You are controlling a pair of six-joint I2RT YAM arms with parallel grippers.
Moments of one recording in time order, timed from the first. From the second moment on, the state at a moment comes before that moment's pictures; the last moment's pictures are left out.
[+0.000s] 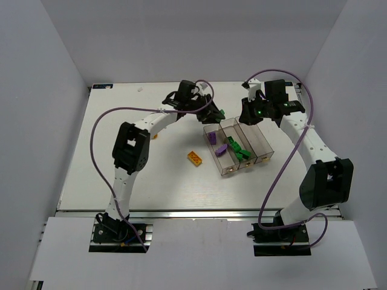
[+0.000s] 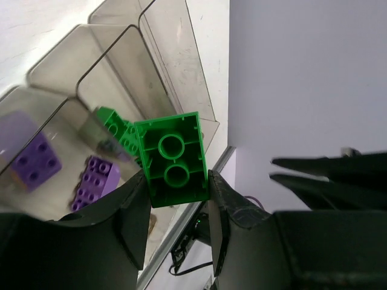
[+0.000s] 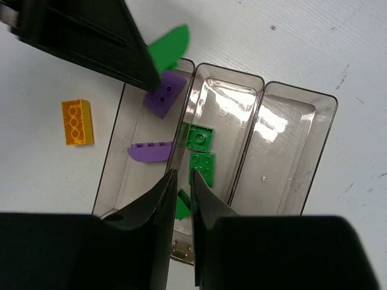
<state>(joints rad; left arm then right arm) -0.50 2.20 1.81 -0.21 0.72 -0.91 0.22 1.56 1.40 -0.62 -0.43 -0.21</state>
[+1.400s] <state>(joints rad) -0.31 1.64 1.51 -0.51 0.33 -0.77 0.41 1.46 1.32 -0.86 -0.85 -0.63</state>
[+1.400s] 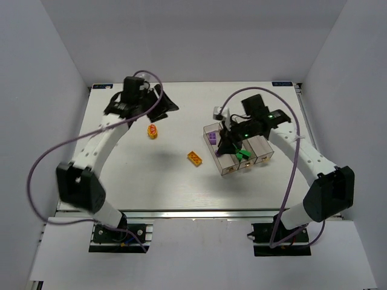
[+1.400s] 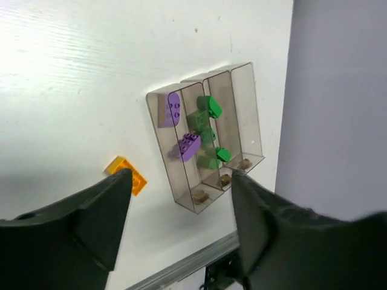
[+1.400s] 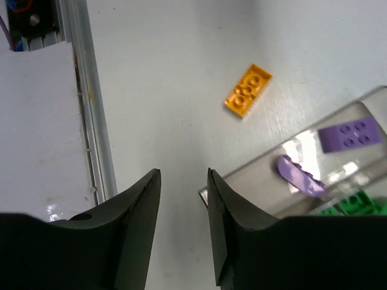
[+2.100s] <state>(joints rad) -0.32 0.77 0.98 -0.77 -0.07 -0.84 0.79 1.98 1.50 -0.64 -0.22 -0.11</state>
